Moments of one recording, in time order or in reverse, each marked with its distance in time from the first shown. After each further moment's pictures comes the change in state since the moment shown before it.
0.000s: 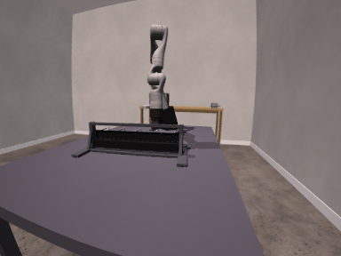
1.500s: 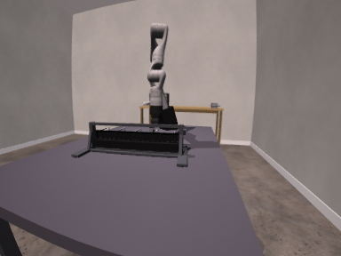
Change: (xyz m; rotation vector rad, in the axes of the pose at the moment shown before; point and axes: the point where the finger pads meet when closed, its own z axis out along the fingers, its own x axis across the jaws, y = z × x) arm 0.001 -0.001 -0.017 0.001 0.002 0.001
